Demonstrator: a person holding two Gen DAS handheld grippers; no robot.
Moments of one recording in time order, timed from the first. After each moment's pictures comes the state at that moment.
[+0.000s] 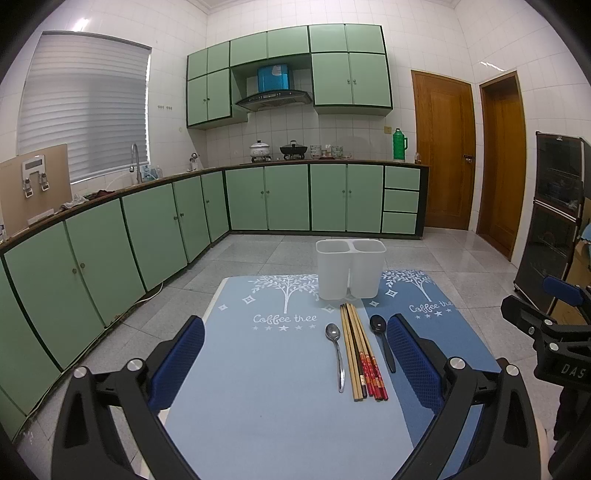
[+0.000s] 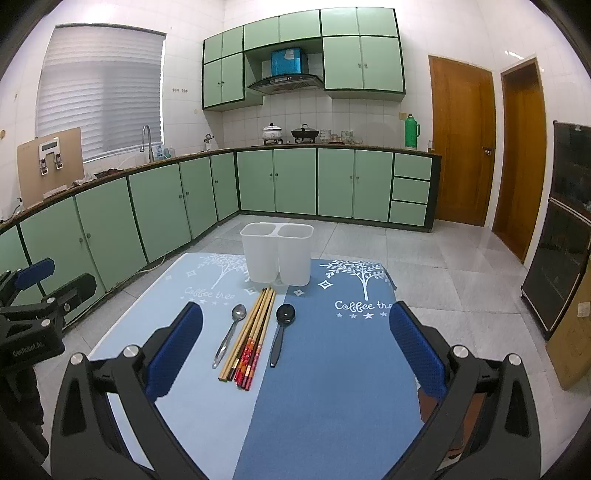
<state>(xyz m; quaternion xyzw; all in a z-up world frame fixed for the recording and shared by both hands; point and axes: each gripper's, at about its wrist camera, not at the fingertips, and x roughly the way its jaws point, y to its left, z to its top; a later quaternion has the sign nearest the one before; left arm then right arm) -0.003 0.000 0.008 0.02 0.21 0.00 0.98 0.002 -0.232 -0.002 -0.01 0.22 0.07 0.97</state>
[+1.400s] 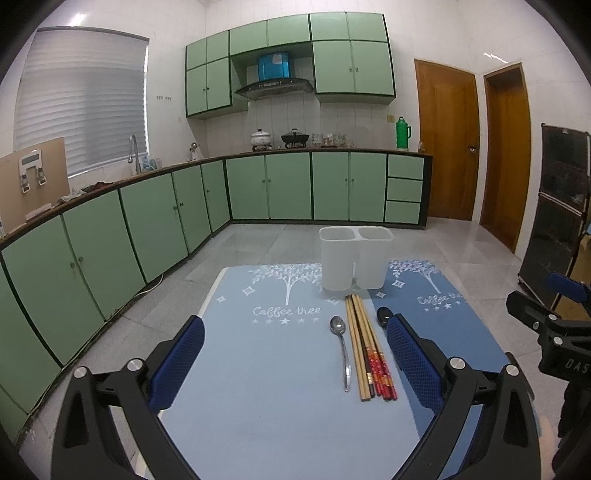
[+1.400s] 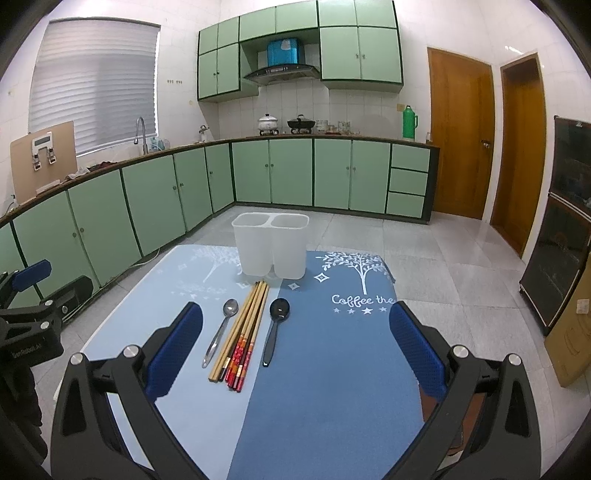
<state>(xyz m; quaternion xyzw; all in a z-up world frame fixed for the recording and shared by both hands) 0.029 0.003 -0.011 0.03 0.24 0.01 0.97 0.032 -0.232 -0.013 -0.01 0.25 0.06 0.97</state>
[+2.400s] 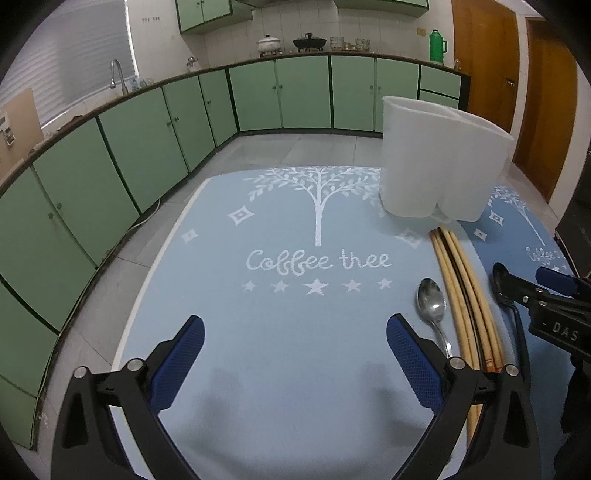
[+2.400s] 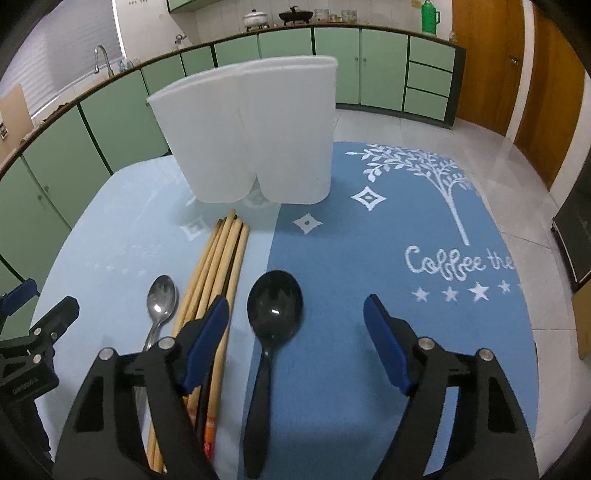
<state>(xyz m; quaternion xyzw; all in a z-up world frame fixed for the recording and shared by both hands) 0.222 0.037 -0.147 0.03 0.41 0.04 0.91 0.254 -0.186 -0.160 0.01 0.45 0.07 0.89</state>
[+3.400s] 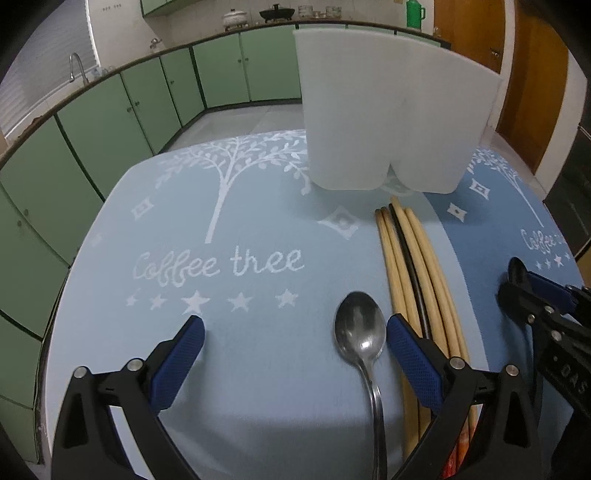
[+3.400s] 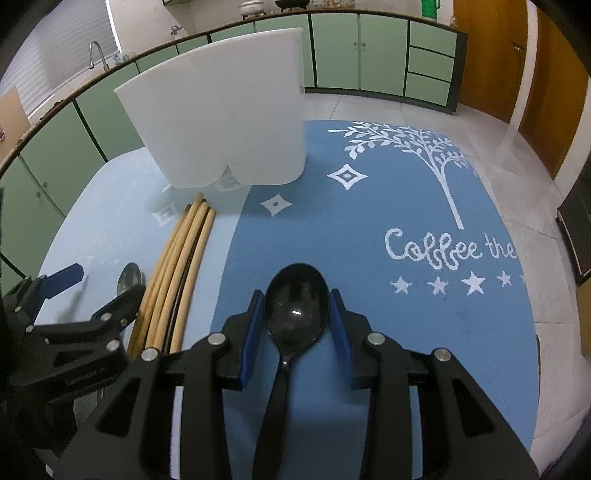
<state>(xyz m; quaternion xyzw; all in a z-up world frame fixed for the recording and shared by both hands) 0.283 -0.031 -0.183 0.04 0.47 0.00 0.88 0.263 -0.213 -0.170 0.01 0.47 0.07 0.88</state>
